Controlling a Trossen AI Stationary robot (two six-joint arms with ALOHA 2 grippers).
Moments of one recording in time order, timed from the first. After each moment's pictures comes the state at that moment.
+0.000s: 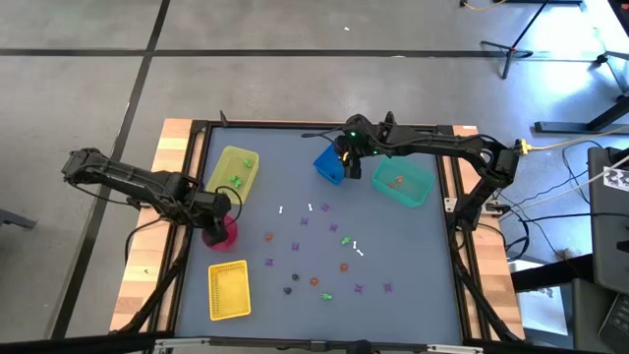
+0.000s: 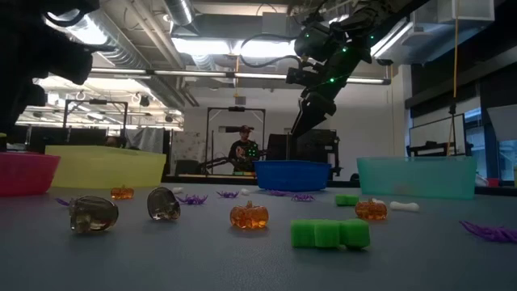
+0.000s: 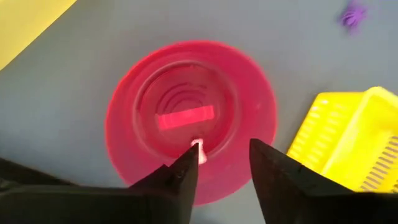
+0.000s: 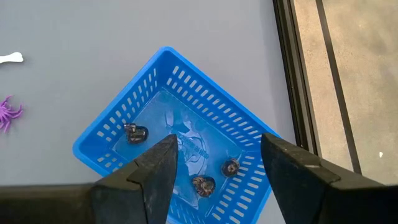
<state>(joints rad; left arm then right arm) -0.19 0.84 0.61 -1.05 0.14 -0.86 -0.43 1.69 1.21 -0.41 0.03 -0.48</state>
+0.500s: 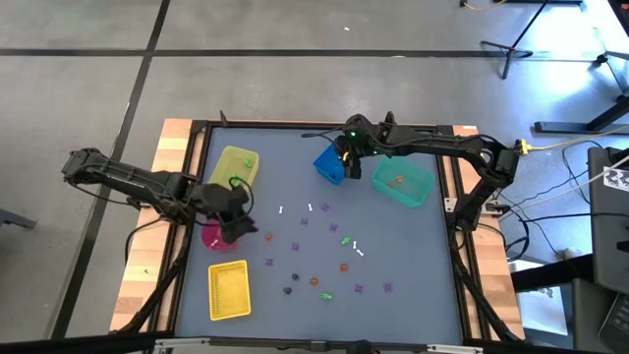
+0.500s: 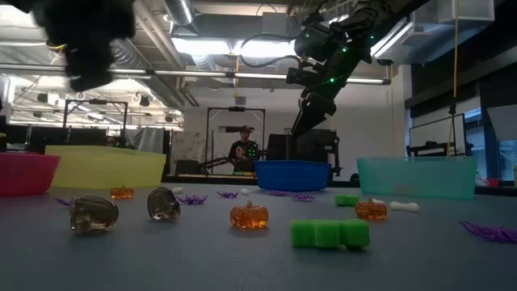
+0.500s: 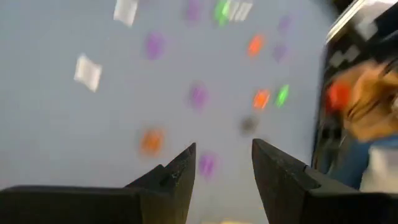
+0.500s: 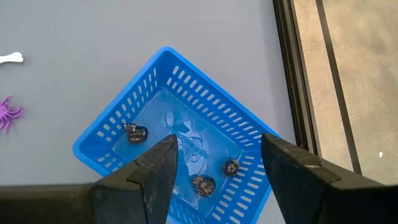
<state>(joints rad) -0.19 0.85 0.61 -0.46 0.00 -0.80 -0.43 1.69 1.21 -0.41 0.03 -0.48</state>
